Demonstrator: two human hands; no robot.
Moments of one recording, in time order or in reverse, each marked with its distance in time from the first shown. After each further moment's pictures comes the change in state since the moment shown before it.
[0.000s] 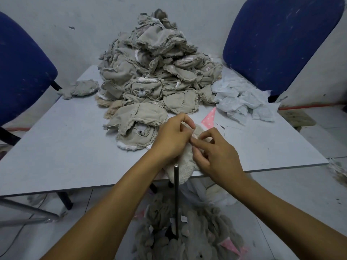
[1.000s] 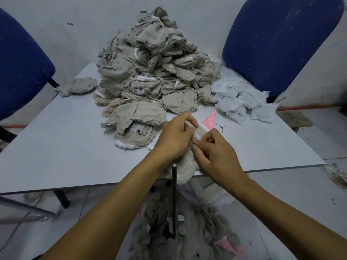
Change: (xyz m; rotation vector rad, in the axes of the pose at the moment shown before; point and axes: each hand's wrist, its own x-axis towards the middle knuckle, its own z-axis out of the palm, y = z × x) left_hand 0.001 -0.002 0.009 -0.009 0.003 0.039; right_hand -0.001 0.002 -0.003 0.054 -0.039 0.044
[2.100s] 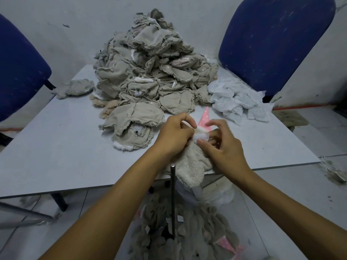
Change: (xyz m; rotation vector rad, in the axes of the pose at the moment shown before) left_hand 0.010 -0.001 0.003 -0.129 -0.028 -0.107; right_hand 0.006 0.017 -0.011 0.371 0.054 0.199
